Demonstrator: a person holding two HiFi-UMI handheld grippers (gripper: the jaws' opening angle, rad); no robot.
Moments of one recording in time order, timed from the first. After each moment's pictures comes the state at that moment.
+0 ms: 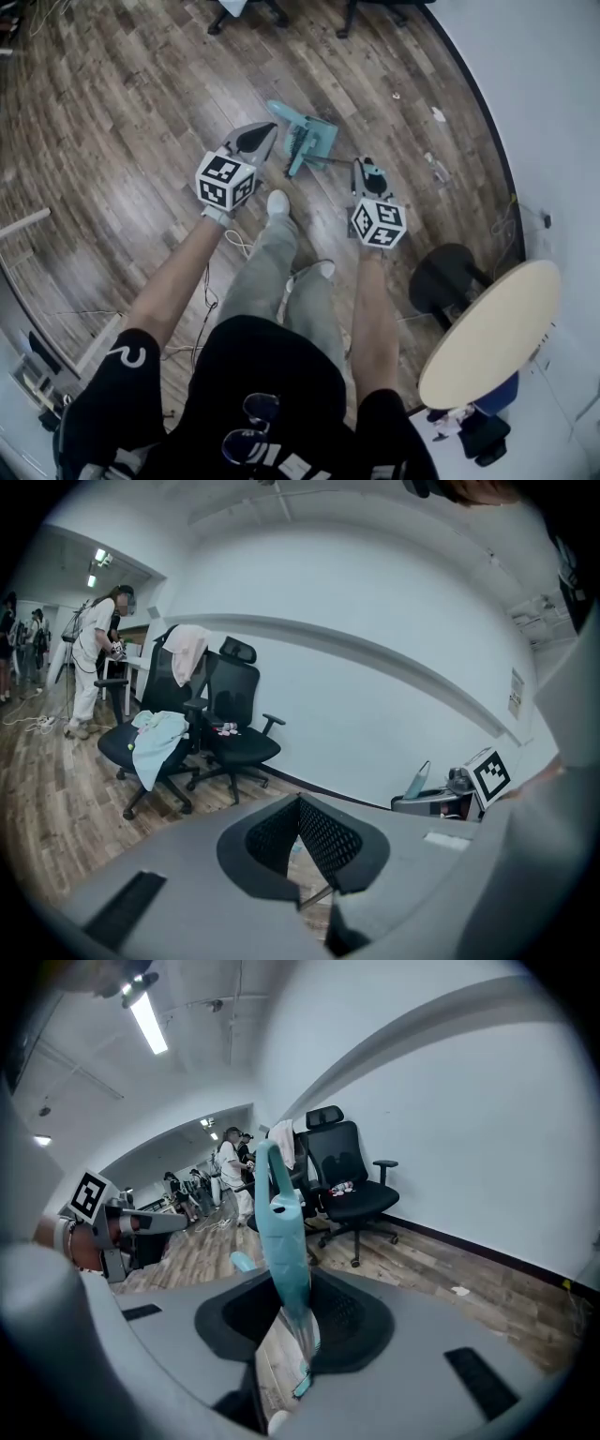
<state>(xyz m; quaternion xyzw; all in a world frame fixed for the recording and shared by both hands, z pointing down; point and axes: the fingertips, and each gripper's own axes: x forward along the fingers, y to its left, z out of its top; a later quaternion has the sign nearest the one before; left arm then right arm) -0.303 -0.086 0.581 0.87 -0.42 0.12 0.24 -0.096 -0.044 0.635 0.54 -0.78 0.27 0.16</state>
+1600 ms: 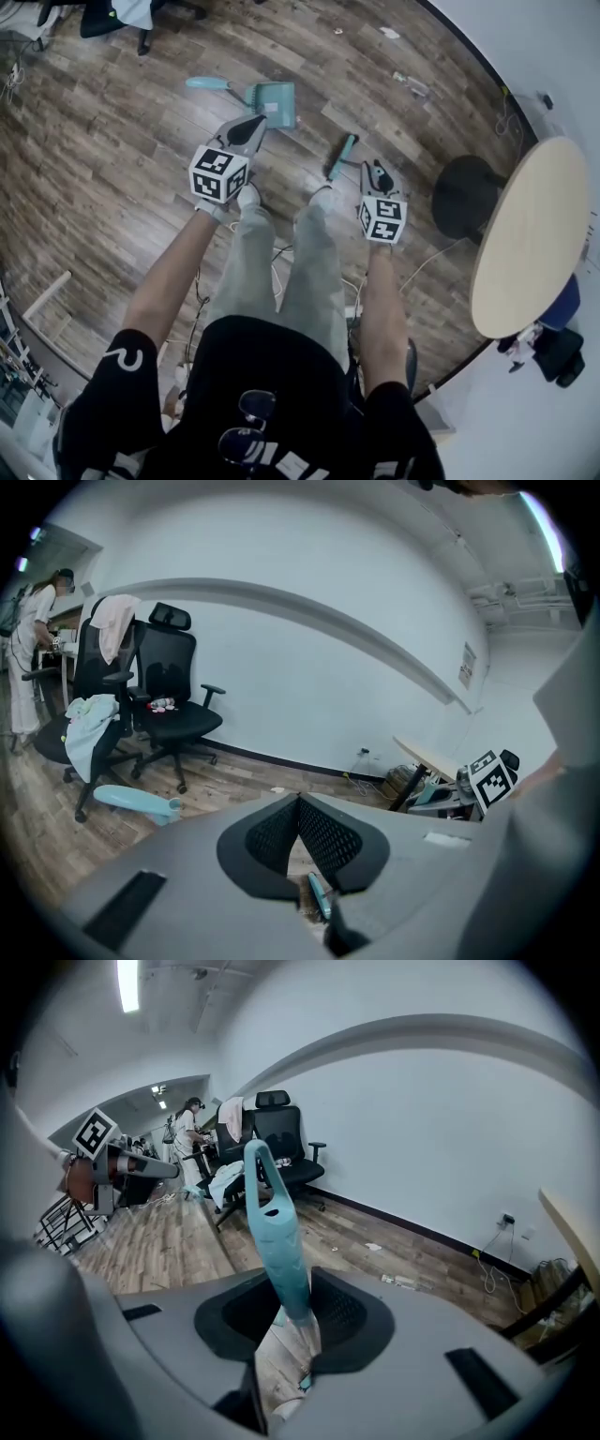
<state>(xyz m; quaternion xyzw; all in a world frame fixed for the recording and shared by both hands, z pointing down) -0.146 0.013 0.621 0.92 -0.27 0.20 0.23 0.075 0.167 0.697 0.65 -0.66 0.28 0.24</state>
